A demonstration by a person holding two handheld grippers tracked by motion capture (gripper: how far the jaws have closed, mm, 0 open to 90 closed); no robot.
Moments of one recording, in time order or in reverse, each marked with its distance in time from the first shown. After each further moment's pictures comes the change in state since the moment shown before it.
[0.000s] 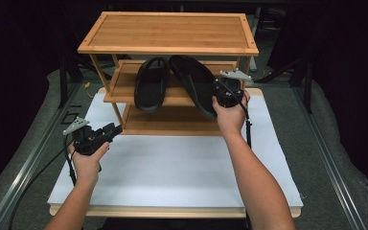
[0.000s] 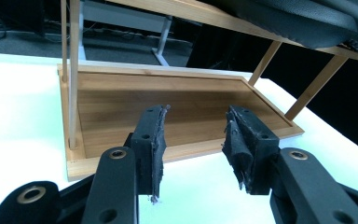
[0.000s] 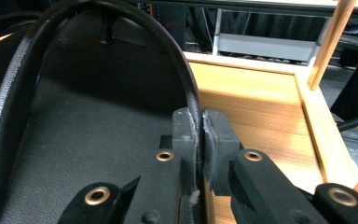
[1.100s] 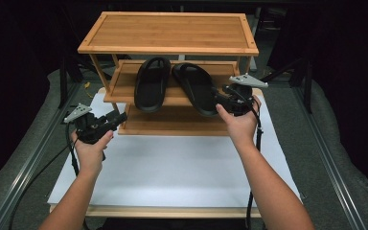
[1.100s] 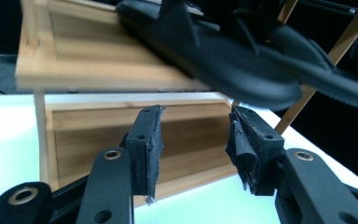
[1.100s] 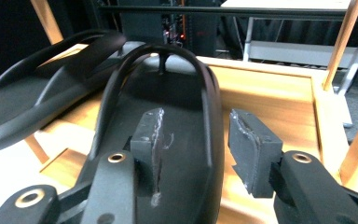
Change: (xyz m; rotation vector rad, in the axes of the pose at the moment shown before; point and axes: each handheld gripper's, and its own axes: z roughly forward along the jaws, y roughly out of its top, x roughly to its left) left arm -0.025 0.044 0.010 -0.053 -0.043 0.041; right arm -0.009 -0.002 -0.051 -0.022 0.152 0.003
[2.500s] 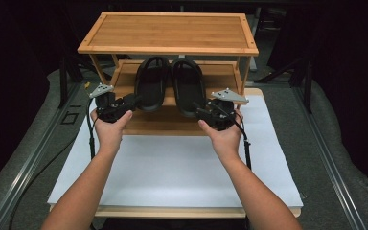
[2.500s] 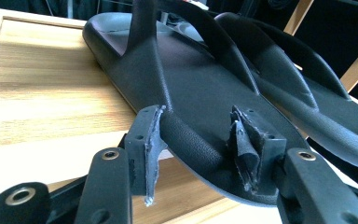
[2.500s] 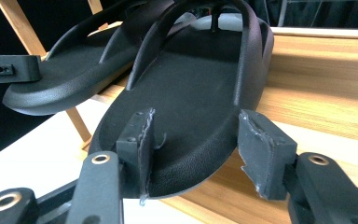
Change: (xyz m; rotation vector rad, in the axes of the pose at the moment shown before) left arm -0.020 0.032 0.058 0.042 0.037 0.018; right arm 0.044 -0.033 0.010 0.028 0.082 0.016
